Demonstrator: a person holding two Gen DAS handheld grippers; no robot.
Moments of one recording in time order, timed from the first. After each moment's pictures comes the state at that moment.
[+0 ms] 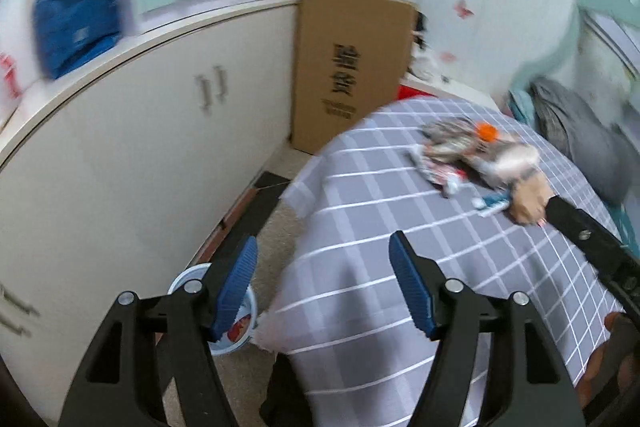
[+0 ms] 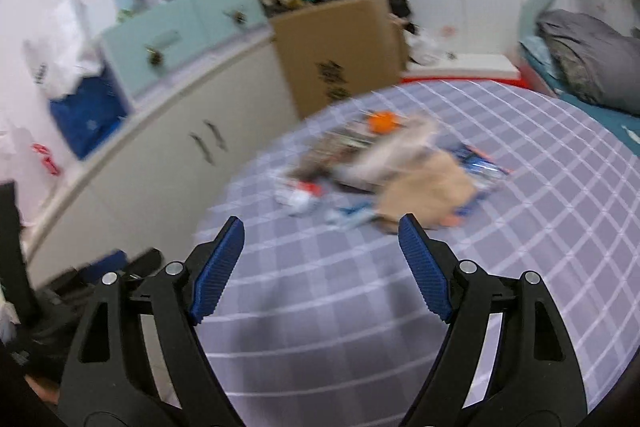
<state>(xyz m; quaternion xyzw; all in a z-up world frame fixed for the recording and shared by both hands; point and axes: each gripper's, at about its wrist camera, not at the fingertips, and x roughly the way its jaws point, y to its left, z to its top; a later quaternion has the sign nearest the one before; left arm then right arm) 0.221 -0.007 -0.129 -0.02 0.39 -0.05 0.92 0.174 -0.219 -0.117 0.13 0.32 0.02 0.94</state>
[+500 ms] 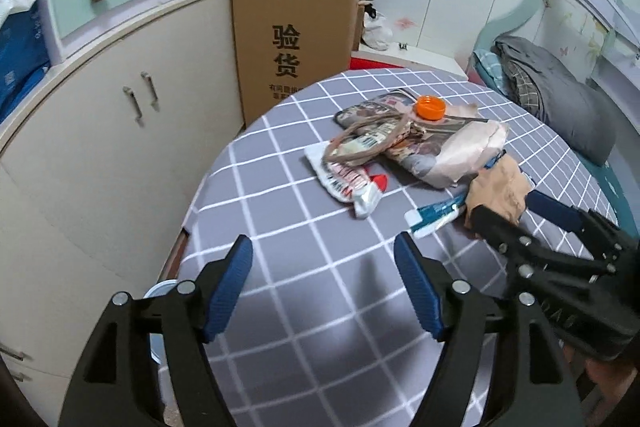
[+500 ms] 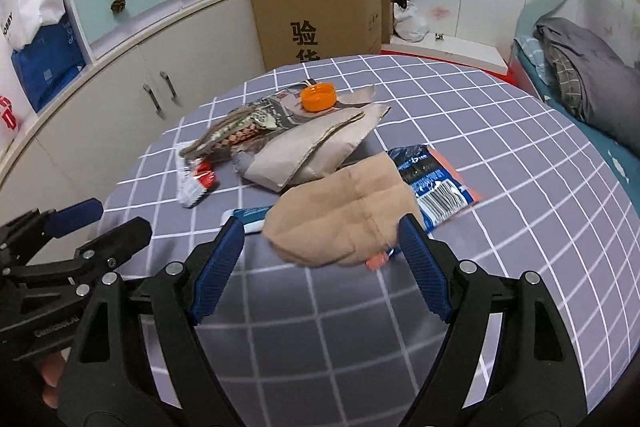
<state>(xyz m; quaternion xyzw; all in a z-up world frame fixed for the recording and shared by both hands) 0.273 -0.092 -0.146 0.02 0.43 -0.11 0.90 0.232 -0.253 -0.156 0.06 0.39 0.01 0.92</state>
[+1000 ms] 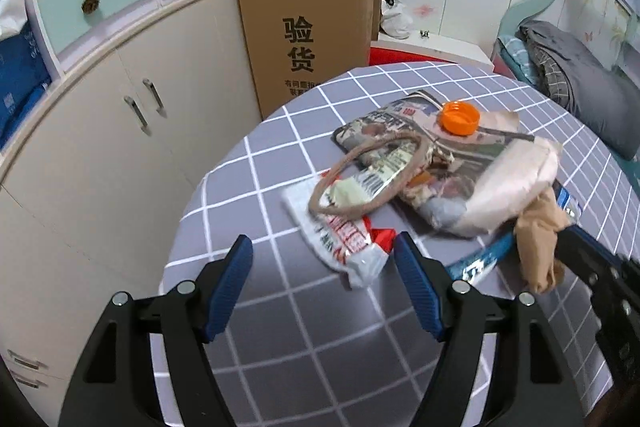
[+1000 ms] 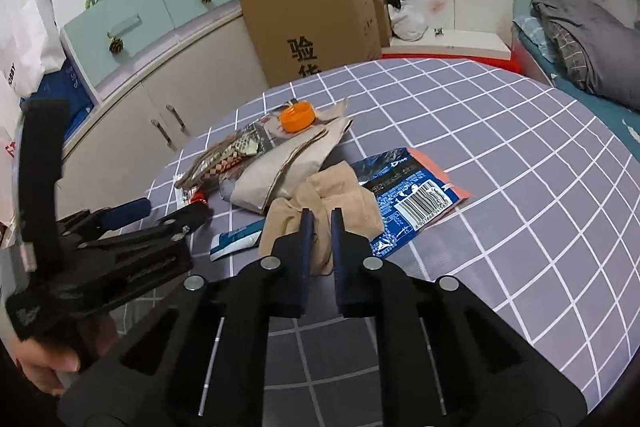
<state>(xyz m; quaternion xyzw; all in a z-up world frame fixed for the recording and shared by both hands) 0.324 -0.125 -0.160 0.05 0.44 -0.07 0.89 0.221 -0.288 -0.149 0.13 0.36 0.02 0.92</state>
